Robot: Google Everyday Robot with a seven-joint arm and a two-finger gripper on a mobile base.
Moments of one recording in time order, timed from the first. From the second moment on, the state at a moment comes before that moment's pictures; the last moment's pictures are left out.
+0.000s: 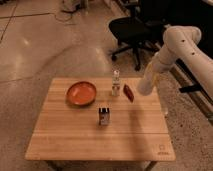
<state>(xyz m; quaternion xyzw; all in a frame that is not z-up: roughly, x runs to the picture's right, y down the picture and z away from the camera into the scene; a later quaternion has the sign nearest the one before) 0.209 -0.050 0.698 -0.24 -0.13 -0.09 0.96</state>
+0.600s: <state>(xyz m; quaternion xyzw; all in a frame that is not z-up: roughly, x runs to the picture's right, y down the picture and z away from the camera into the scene) 0.135 0.006 0.632 -0.26 -0.22 -0.20 0.92</state>
